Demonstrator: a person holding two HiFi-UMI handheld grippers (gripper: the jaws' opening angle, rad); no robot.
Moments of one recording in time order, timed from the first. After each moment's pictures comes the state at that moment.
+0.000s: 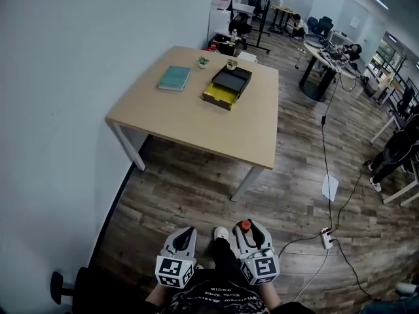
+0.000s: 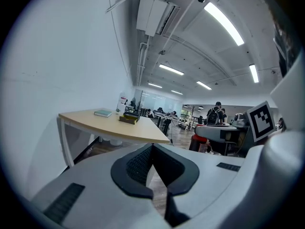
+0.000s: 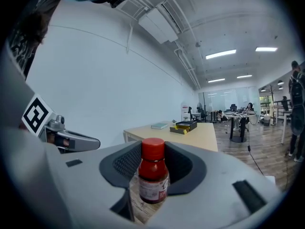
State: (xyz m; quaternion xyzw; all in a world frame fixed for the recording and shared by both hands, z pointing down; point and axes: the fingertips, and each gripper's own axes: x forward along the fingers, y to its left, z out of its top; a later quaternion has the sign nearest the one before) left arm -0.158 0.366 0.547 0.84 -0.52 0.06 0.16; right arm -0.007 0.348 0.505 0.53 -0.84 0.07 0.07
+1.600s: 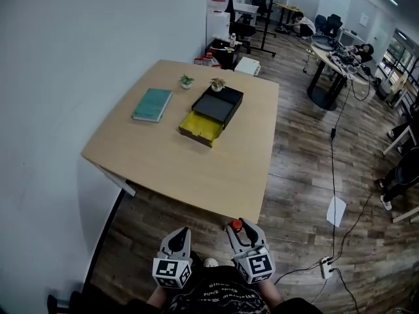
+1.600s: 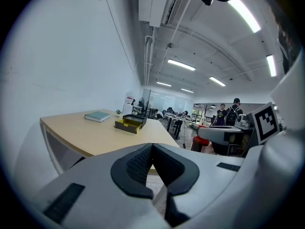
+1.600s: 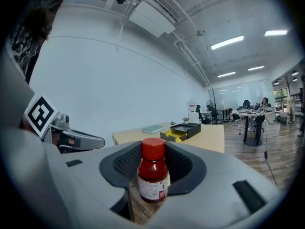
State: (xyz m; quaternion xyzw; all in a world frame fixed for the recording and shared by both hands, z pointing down) left arm -0.034 0.067 0.563 0.80 -0.57 0.07 0.17; right arm 0.112 0.040 0.528 0.47 -0.87 0.08 0.07
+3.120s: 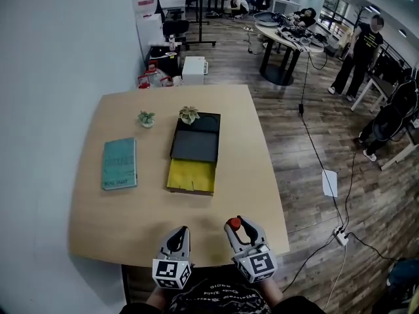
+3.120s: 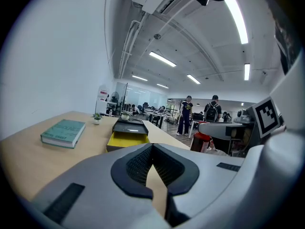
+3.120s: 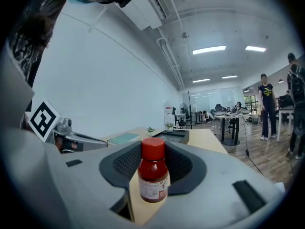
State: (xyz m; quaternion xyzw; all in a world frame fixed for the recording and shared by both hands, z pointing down) left arm -0.121 -0.262 0.567 0.90 -0.41 0.10 0.15; right arm 0.021 -0.232 0.522 0.62 -0.78 0.09 0.05
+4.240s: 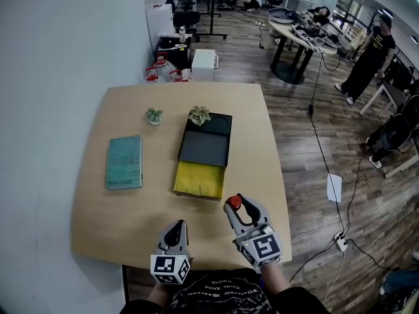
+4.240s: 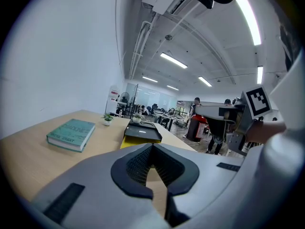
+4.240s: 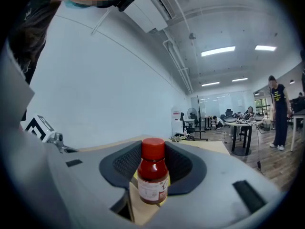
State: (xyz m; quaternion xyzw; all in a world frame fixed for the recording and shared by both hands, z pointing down) left arm -0.138 -0.325 0.566 0.87 -0.46 0.08 0.17; right arm 0.018 -0.339 0.477 0.58 -0.81 0.05 0.04
